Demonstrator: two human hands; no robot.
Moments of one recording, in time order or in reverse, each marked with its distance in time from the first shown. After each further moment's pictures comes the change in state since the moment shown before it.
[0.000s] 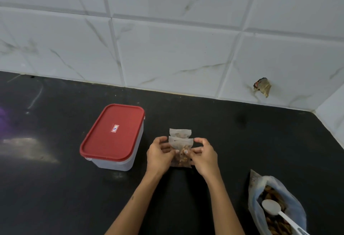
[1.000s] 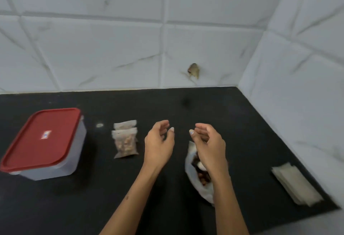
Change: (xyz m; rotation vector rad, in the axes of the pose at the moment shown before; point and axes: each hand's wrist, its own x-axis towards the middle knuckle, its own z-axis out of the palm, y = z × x) left_hand -0.095 0.071 0.103 0.071 -0.177 0.298; right_hand -0.088 0.003 -0.142 0.002 0.410 -0.140
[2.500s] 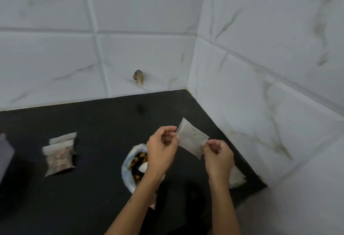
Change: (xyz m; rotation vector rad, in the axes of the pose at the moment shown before) left_hand -0.072 0.058 0.162 -0.223 -0.188 0.201; right_hand -0.008 0.073 -0.166 0.109 0.537 0.260
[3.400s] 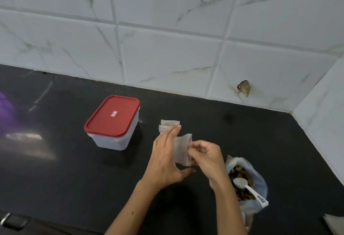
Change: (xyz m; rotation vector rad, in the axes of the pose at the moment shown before) left_hand -0.039 -0.046 -0.257 0.773 0.145 0.312; right_hand -0.171 -0.069 0.170 -0.055 -1.058 -0.069
